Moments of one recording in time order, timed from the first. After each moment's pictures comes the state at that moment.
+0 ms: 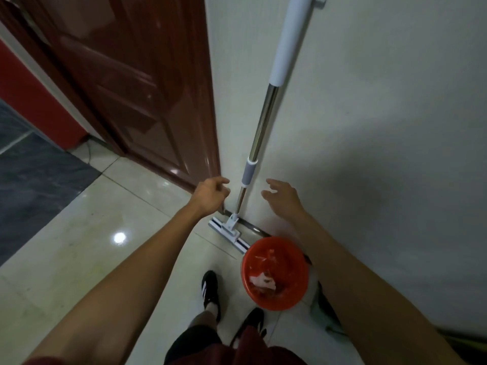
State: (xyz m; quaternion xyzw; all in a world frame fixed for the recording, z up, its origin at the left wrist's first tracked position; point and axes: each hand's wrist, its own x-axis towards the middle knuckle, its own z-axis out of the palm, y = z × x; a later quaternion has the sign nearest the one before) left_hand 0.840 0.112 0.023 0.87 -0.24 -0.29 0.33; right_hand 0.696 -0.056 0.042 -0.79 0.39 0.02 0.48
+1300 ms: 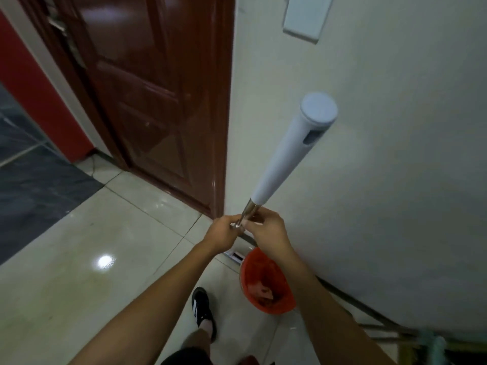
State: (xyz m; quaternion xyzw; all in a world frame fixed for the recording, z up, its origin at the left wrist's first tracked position) left_hand 0.718 0.206 0.016 0.82 -0.31 -0.30 0.37; right_hand 0.607 0.109 0.094 -0.79 0.34 -0.08 0.51
